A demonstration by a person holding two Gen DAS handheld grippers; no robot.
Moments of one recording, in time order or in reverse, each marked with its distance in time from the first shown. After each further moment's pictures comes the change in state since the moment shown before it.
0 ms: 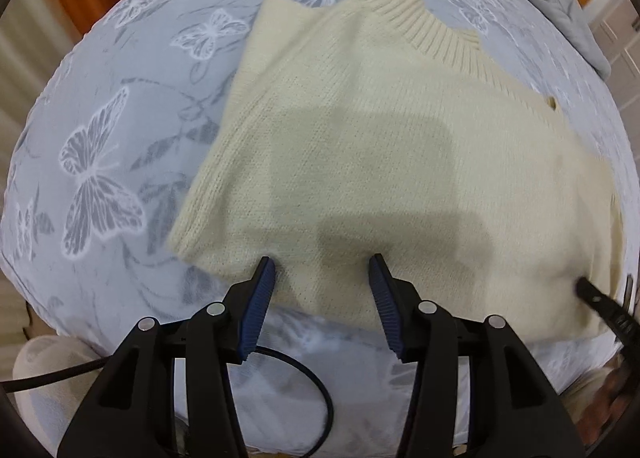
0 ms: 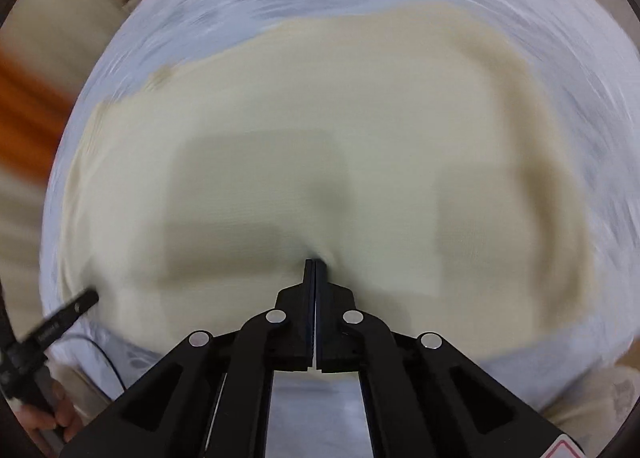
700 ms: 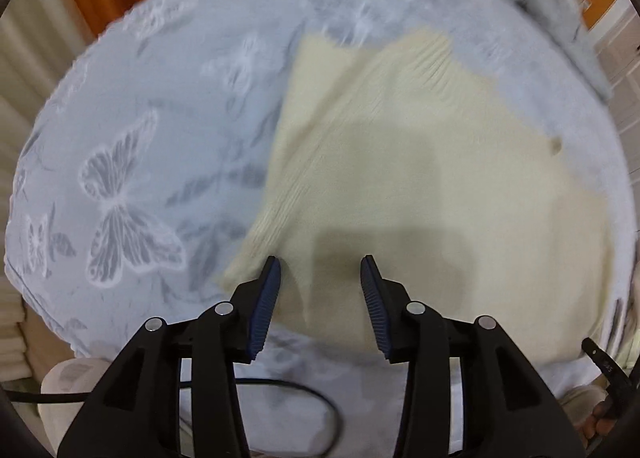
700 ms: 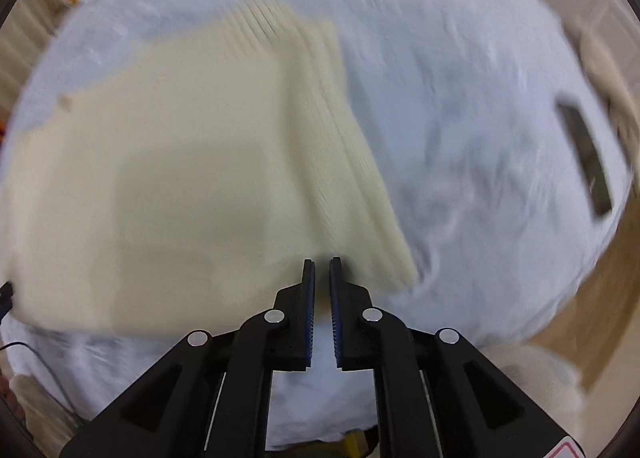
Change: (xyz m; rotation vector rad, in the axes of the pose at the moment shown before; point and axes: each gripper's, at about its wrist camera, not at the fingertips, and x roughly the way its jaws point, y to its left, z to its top) left arm 0.000 0.026 0.024 -0.065 -0.006 -0.021; right arm -0.008 -0.066 -0.011 0.058 0.036 -0.263
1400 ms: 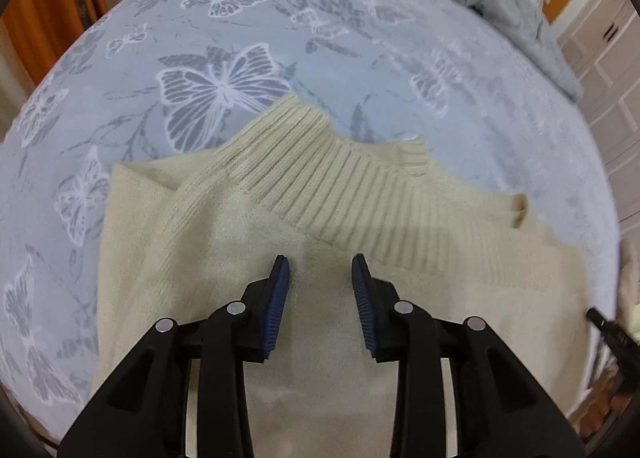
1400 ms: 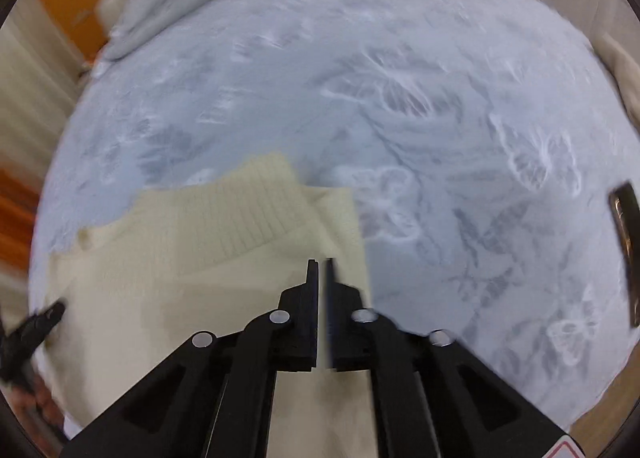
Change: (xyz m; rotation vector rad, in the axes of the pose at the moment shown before) left arm 0.024 -0.094 0.089 0.077 -0.104 -0.149; right arm -0.034 -0.020 0.105 0.030 -0.227 0.226
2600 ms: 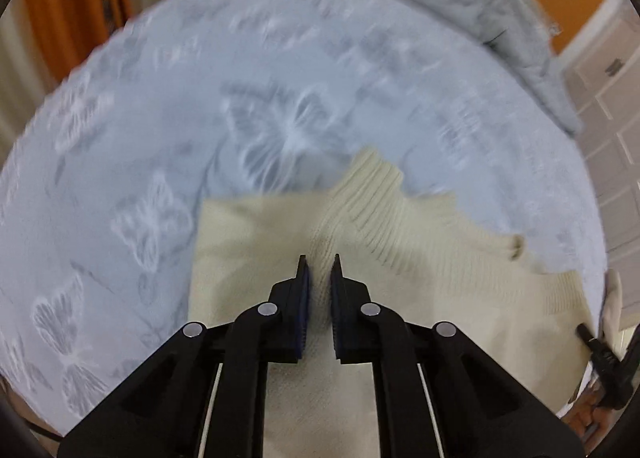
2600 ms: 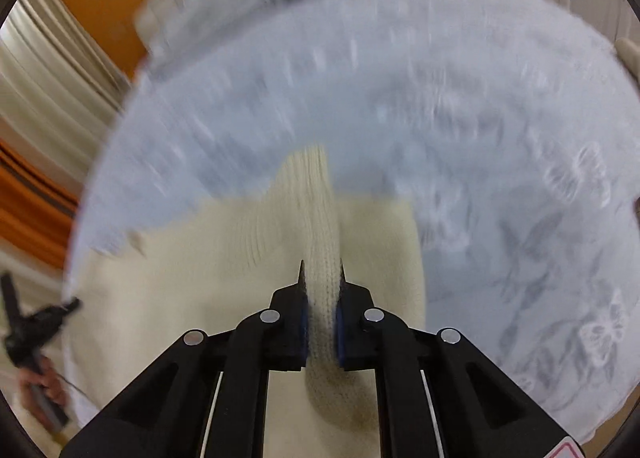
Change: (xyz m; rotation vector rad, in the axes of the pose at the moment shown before) left arm -0.048 0.051 0.036 -0.038 -0.070 0.005; right arm -0.019 0.024 0.002 0.028 -0.096 0.156
